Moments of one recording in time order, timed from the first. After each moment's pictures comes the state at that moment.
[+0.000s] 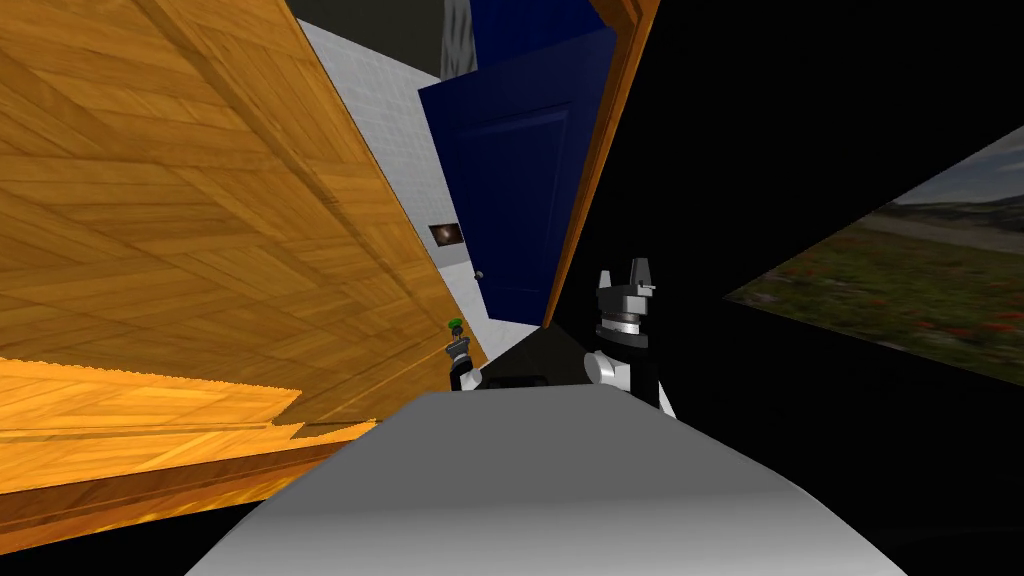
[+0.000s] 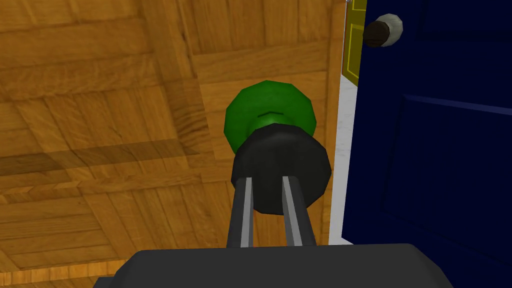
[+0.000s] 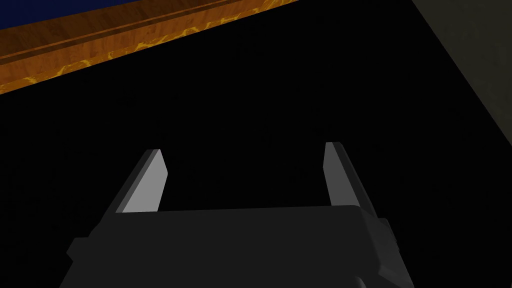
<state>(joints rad) 0.04 0.01 -0.01 -0.86 0.70 -0.90 1.04</state>
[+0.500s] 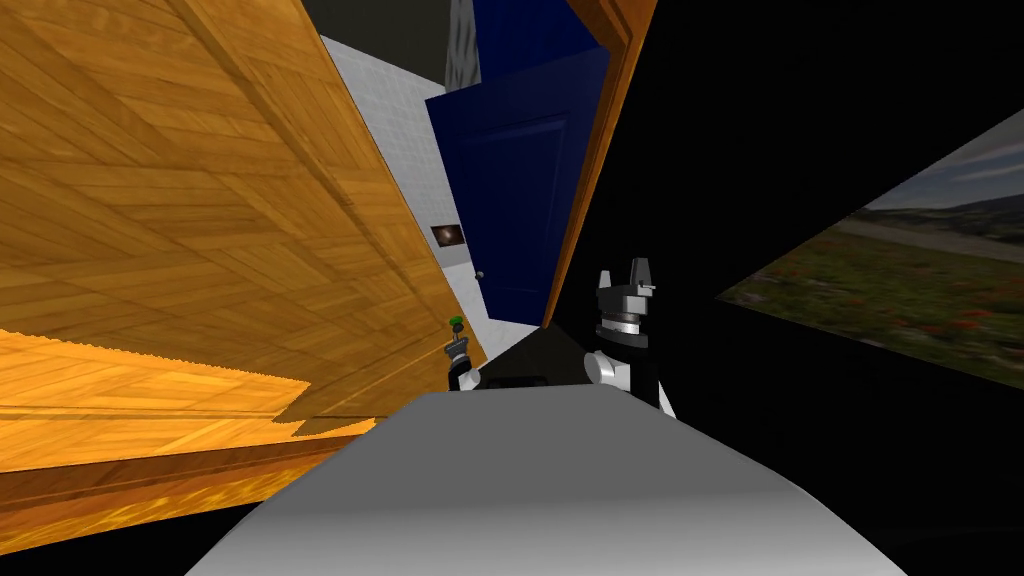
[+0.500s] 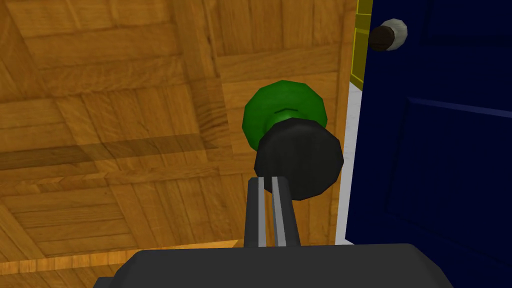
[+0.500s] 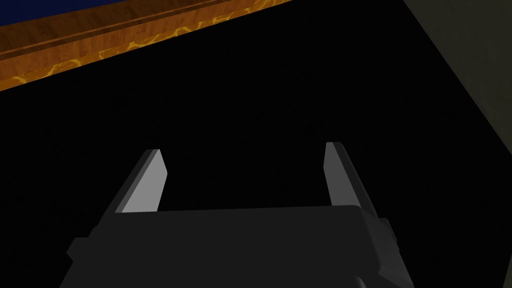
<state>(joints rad) 0.05 0.02 -0.01 -0.87 0.70 -0.90 1.04</state>
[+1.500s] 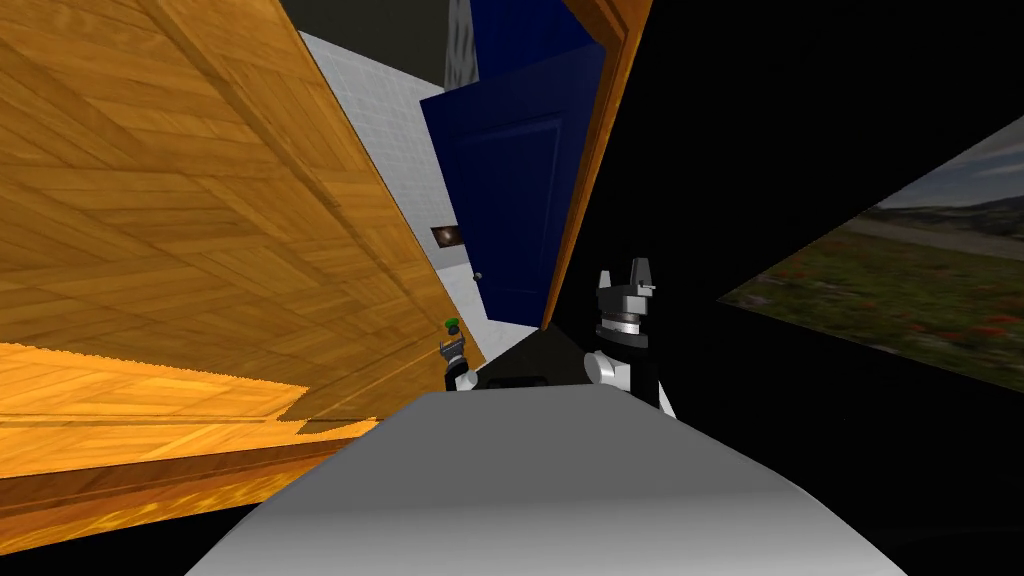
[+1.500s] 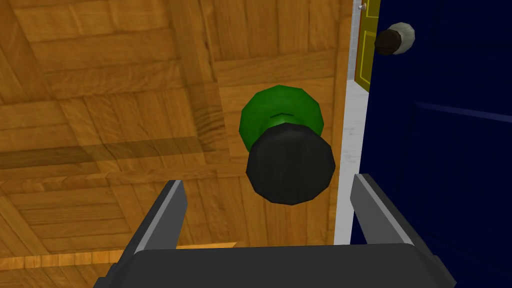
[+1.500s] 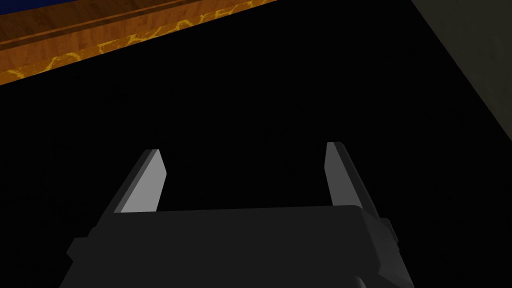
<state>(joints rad) 0.06 0.04 0.00 -0.87 0.72 -0.91 1.05</state>
